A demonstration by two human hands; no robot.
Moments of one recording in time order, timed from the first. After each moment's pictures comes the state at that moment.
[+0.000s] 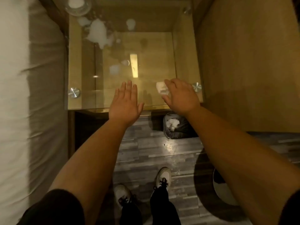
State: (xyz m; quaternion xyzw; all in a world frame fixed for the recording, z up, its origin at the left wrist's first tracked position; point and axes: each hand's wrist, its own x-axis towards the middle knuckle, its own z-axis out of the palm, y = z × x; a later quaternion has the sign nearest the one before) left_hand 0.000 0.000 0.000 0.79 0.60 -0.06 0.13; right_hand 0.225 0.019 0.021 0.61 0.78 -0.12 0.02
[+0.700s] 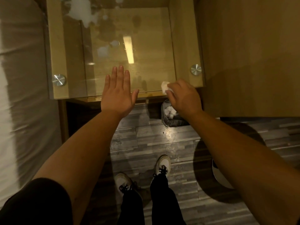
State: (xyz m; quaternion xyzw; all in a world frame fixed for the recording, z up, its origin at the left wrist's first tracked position) left_hand 0.002 -0.005 -0.024 0.80 0.60 -0.04 0.07; right_hand 0.241 -0.032 0.001 0.63 0.75 -0.14 -0.11
